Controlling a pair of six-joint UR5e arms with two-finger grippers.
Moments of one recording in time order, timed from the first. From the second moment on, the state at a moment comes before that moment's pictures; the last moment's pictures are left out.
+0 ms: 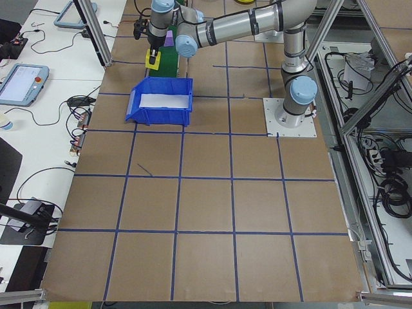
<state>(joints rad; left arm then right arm) -1.59 -1.93 -1.54 -0.96 1.43 -0.01 1.60 -1.63 1.58 -1.53 -1.54 0.05</state>
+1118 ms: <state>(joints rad) -1.65 -1.91 -1.52 -1.03 1.50 -0.07 1.12 -1.46 1.56 -1.68 -1.55 -0.35</state>
